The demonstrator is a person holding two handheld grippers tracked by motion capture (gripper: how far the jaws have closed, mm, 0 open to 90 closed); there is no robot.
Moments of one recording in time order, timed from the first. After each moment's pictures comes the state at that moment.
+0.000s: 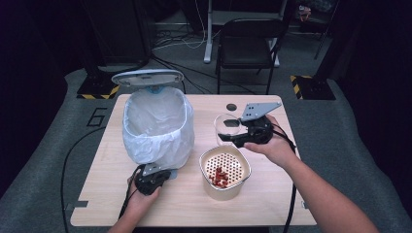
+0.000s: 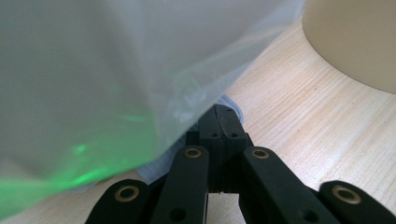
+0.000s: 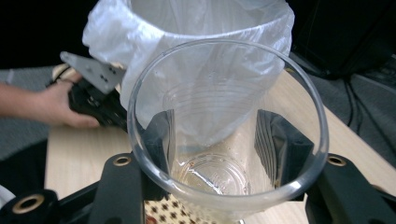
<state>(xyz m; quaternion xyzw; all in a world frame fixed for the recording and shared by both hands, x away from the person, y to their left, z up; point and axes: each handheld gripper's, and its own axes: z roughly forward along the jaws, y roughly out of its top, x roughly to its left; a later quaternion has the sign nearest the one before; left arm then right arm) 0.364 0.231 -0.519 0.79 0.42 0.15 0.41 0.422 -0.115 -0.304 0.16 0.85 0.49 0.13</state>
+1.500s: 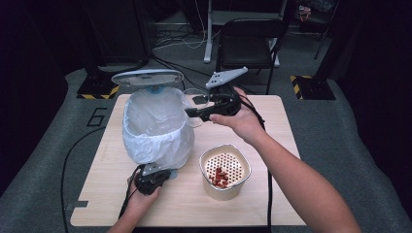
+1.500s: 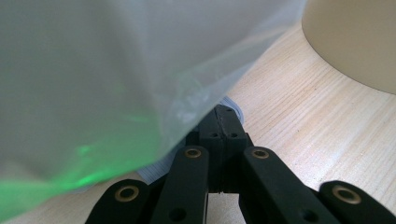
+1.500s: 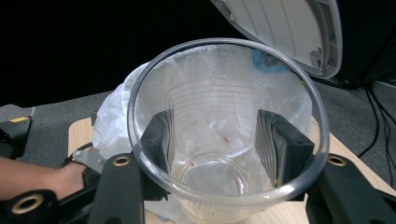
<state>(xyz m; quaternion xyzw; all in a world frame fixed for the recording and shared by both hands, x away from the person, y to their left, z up) 0.364 0.230 -0.520 0.79 0.43 0.15 0.42 0.453 -0.032 -0.244 0.17 0.84 0.50 0.10</state>
